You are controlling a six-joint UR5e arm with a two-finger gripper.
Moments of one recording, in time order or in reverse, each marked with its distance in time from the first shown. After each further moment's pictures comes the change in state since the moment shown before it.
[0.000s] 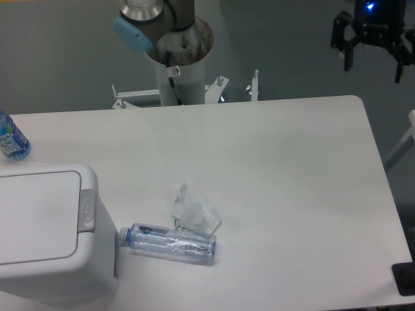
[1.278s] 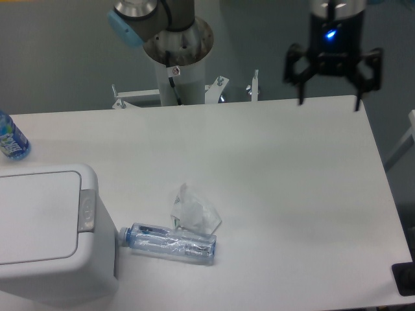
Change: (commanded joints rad) arm -0.339 -0.020 0.002 0.075 -0.040 -0.884
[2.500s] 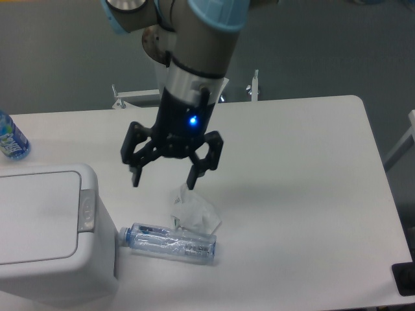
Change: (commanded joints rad) arm -0.244 -0.127 0.006 0.077 -0.324 -0.599
